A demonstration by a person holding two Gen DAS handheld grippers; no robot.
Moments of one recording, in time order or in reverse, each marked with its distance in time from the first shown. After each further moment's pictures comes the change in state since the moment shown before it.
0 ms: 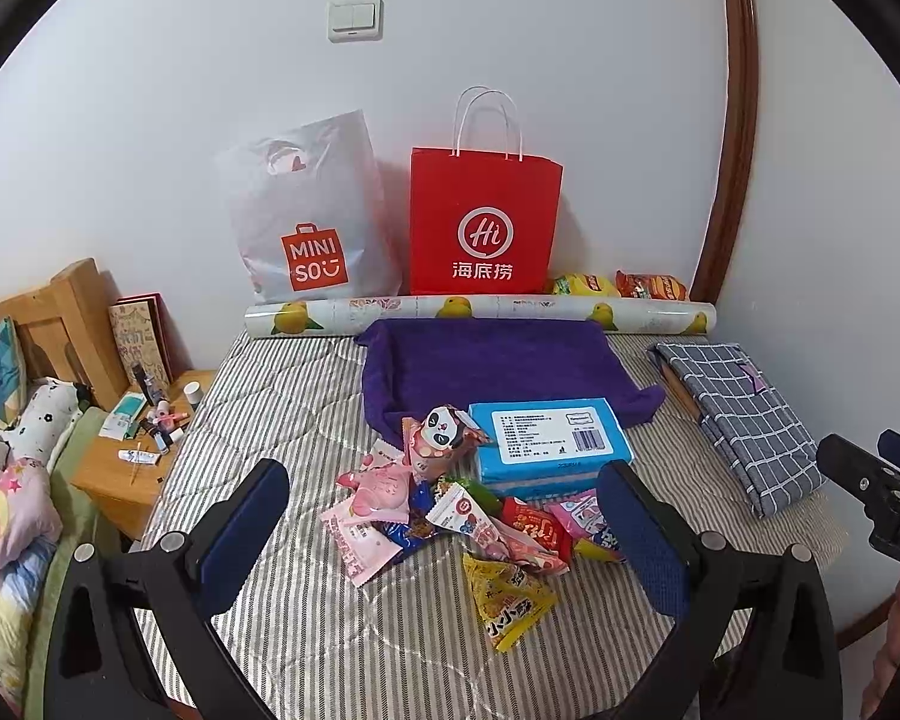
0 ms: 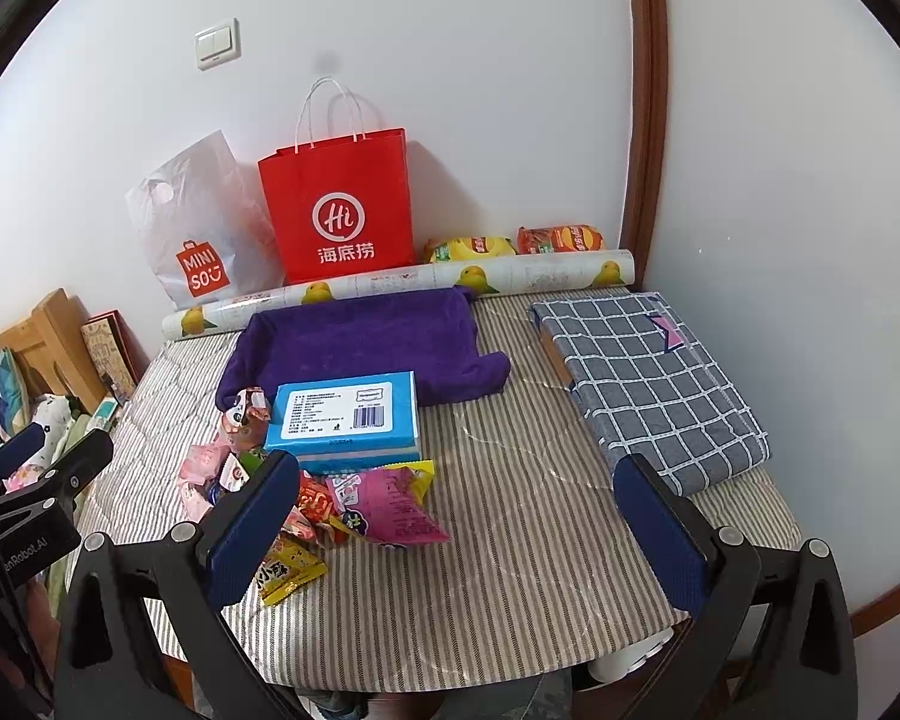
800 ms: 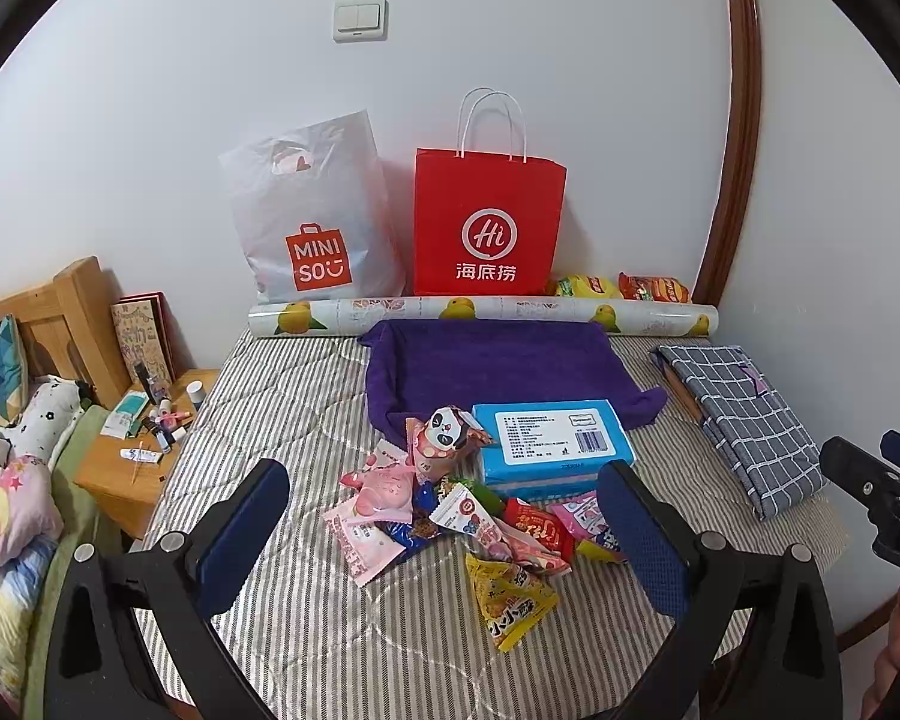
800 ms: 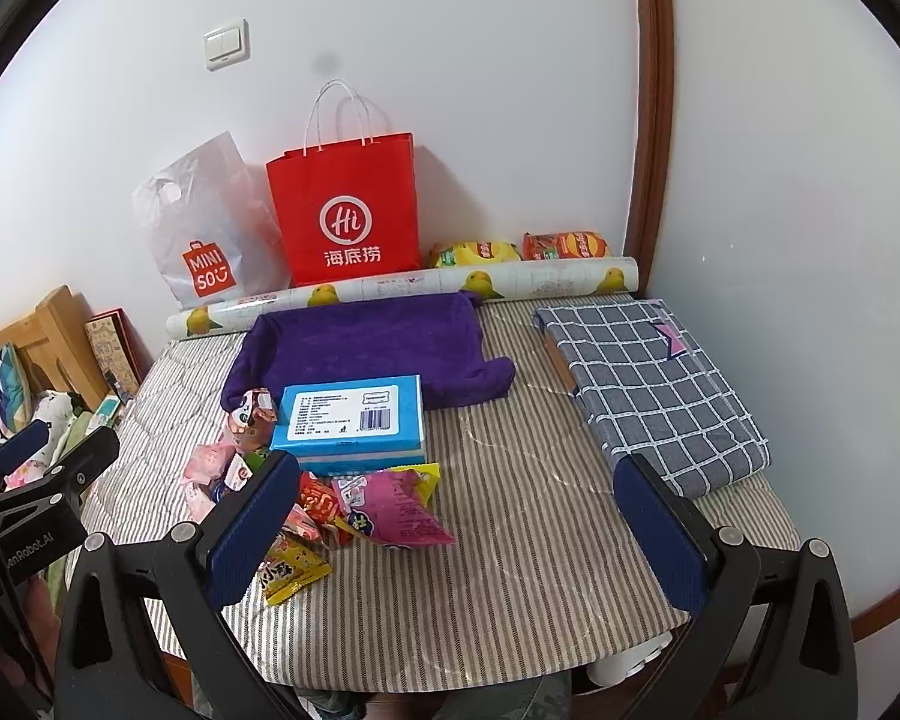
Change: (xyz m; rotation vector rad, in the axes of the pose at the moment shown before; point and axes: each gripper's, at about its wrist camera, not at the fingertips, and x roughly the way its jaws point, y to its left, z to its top) left arm -0.001 0.001 0.000 -0.004 -0.004 0.008; right arm -0.004 0.002 0.001 -0.010 -0.007 0.007
